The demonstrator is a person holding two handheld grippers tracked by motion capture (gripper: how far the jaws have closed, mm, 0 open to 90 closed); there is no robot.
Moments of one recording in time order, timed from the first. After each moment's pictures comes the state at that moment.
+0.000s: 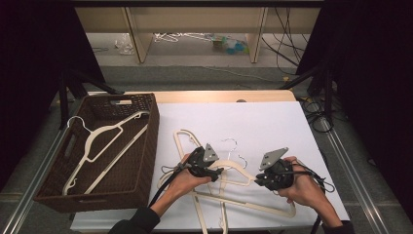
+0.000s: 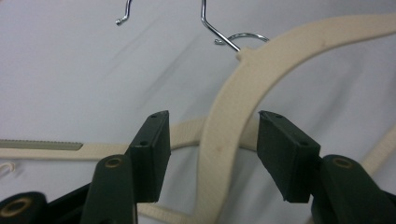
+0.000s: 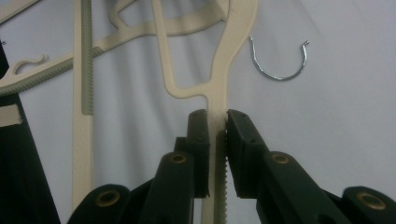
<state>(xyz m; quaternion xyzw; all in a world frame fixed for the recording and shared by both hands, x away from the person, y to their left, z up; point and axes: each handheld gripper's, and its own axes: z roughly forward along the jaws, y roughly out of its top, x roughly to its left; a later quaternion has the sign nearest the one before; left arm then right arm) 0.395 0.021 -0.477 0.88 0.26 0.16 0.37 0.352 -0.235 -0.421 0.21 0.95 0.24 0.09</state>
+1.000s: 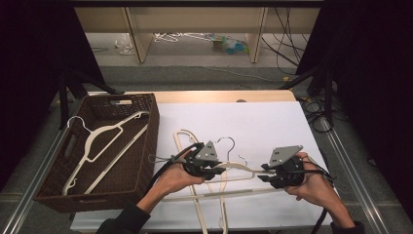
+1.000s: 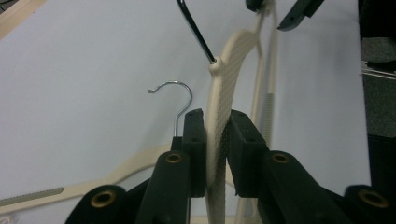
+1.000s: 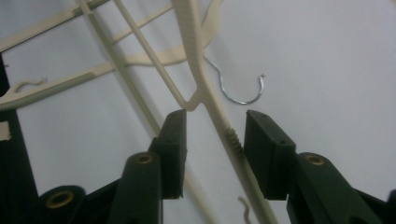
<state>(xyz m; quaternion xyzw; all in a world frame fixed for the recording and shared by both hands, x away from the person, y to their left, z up) 0.364 0.032 -0.407 0.89 0.15 0.08 0.41 0.346 -0.249 -0.397 0.20 0.93 0.28 0.15</state>
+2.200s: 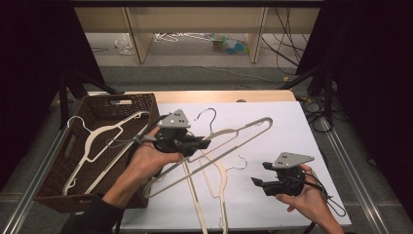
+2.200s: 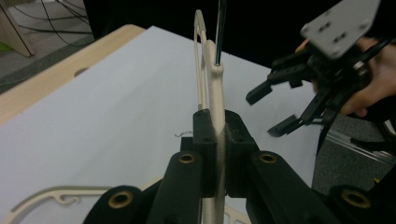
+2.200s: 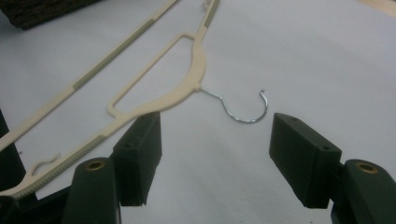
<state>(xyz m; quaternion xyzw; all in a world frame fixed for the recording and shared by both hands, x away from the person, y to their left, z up) 0.356 0.089 -0.294 0.82 0.25 0.08 0.50 0.325 -0.248 -0.415 0.31 0.86 0.39 0.14</state>
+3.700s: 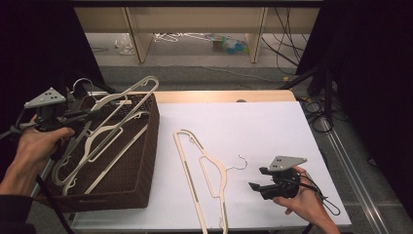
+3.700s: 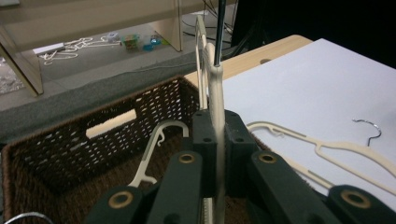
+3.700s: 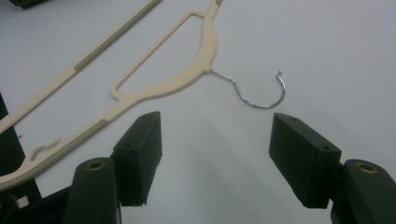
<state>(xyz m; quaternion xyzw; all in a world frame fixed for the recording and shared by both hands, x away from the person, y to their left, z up) 0.389 0.339 -0.302 0.74 0.42 0.24 0.46 0.327 -0.244 -0.431 0.31 0.87 0.37 0.12</state>
